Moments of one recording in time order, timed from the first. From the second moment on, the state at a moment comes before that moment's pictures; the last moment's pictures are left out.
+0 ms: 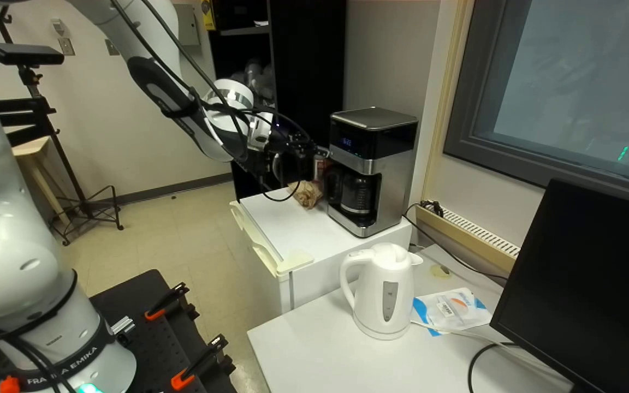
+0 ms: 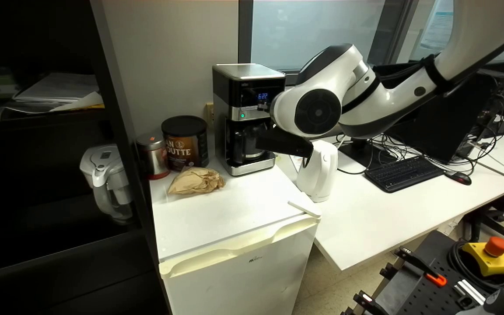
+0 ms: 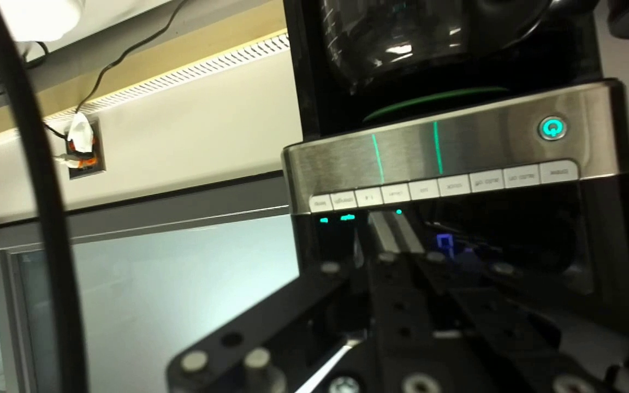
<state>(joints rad) 0.11 0.07 0.17 -2.29 -1.90 2.33 2.53</state>
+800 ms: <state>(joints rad) 0.16 0.08 0.20 -2.29 -1.93 2.33 2.53</state>
